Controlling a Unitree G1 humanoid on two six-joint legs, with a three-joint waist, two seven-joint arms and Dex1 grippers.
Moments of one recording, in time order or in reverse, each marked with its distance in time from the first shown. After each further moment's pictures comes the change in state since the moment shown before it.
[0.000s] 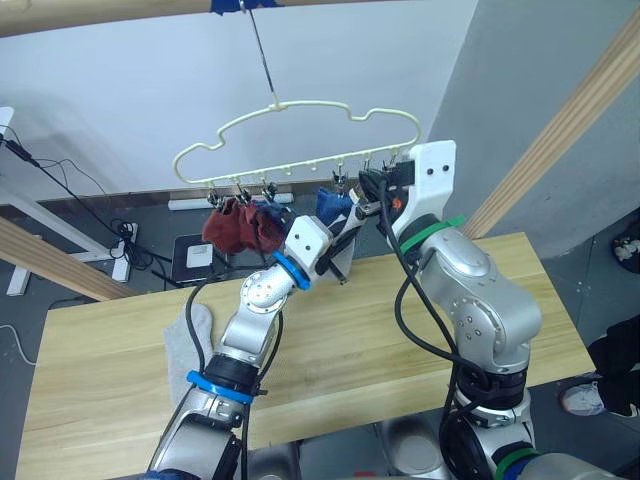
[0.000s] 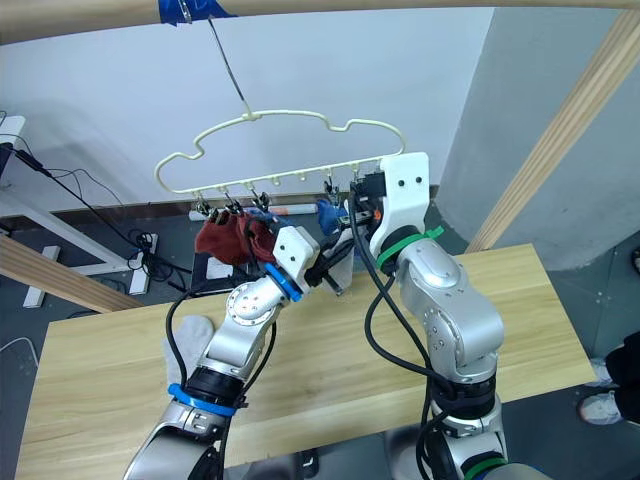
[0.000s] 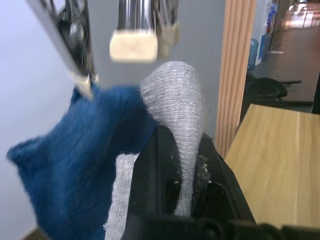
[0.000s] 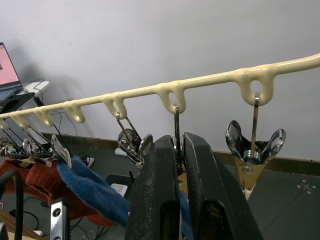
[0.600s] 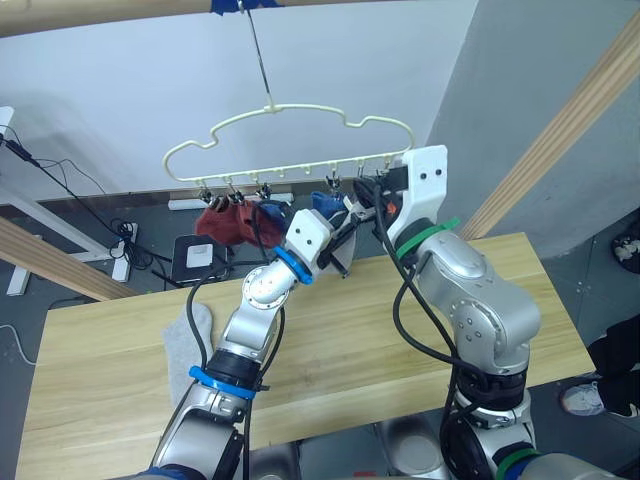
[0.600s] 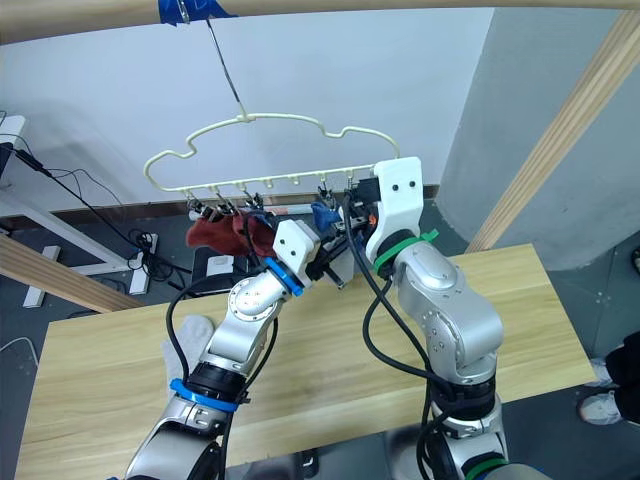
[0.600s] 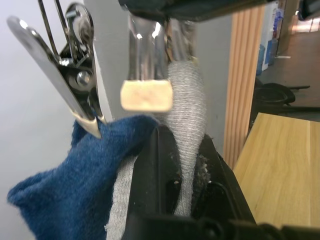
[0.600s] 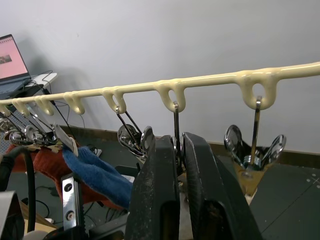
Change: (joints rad) left arm -0.024 -0.008 0.002 0.000 0.003 0.008 0.037; right arm 0.008 -0.011 0.017 -0.008 0.028 0.028 -0.001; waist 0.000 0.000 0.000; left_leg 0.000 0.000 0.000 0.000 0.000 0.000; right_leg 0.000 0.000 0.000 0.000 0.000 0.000
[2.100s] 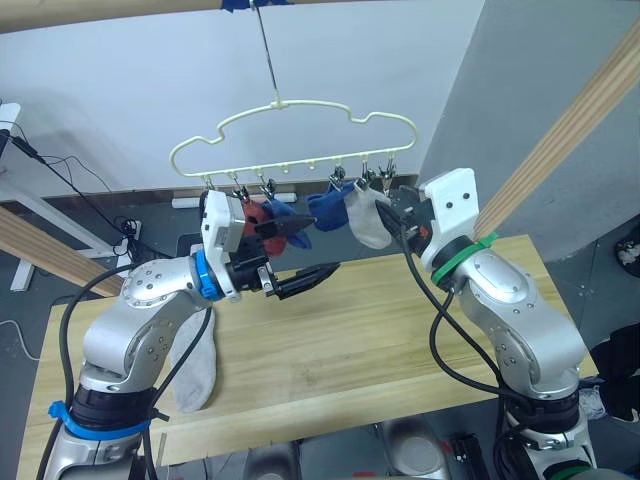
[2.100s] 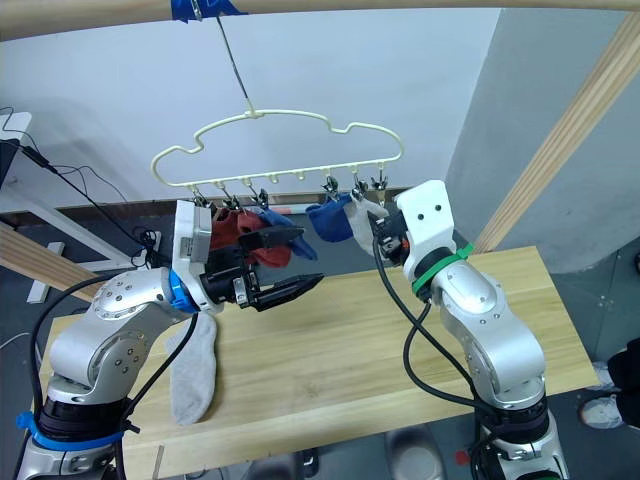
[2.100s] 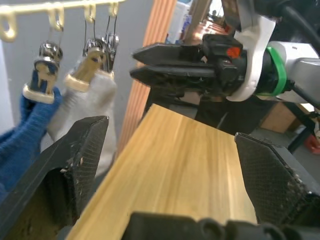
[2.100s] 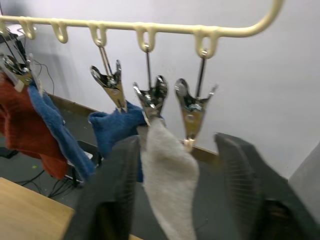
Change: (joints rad) left arm 0.172 0.428 0.235 -0.610 -0.695 0.744 -0.392; right arm 0.122 -0.290 0.039 -0.095 -0.055 -0.106 0.088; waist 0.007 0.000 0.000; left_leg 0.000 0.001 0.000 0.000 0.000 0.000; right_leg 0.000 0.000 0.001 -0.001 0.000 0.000
